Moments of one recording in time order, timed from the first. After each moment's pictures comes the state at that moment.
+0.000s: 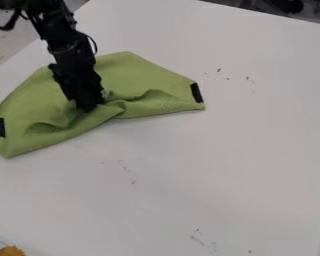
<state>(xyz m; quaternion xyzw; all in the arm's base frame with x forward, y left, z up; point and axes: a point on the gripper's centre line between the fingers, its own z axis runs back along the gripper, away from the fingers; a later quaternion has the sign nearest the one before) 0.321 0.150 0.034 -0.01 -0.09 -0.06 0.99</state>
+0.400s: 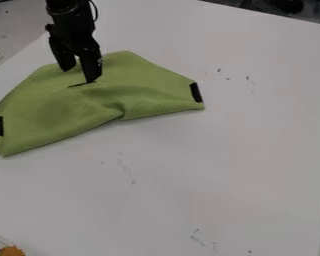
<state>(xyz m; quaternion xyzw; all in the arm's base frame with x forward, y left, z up) 0.340 0.160 0.068 0.03 -0.08 -0.08 0.99</state>
